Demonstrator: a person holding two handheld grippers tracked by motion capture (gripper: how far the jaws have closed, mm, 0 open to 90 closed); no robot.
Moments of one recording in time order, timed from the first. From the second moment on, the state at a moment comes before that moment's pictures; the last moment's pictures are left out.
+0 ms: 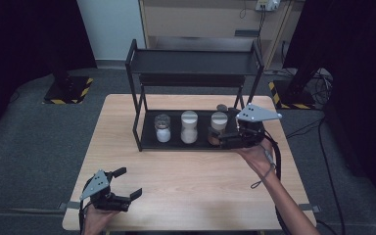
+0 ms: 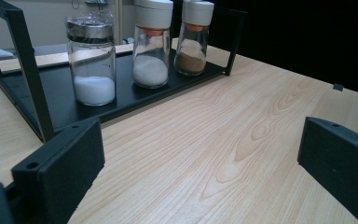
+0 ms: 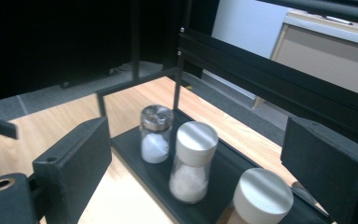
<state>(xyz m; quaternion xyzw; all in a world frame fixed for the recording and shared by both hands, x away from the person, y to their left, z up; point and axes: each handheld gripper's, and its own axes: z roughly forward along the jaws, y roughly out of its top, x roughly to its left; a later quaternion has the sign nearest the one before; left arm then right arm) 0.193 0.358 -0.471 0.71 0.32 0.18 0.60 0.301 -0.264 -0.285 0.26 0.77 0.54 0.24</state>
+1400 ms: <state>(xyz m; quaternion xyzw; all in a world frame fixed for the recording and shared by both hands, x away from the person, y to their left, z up) 0.192 0.359 -0.472 0.71 0.32 0.18 0.60 0.184 -0.346 -0.355 0.27 0.73 0.57 0.25</state>
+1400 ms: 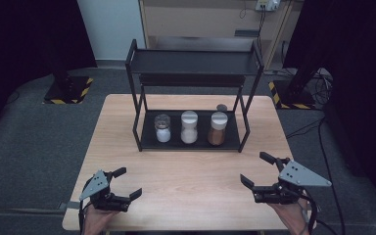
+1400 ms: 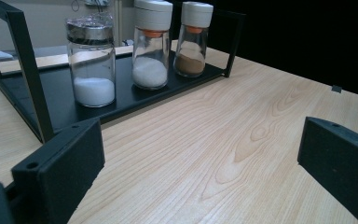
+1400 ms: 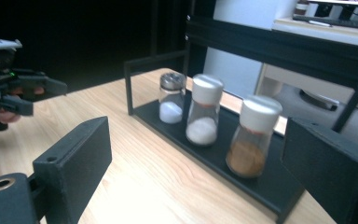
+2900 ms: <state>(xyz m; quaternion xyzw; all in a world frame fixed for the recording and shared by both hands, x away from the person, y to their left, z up) 0.186 0.363 -0.474 0.71 0.32 0.19 0.60 0.183 -0.371 -0.431 0.36 0.72 0.52 0.27</state>
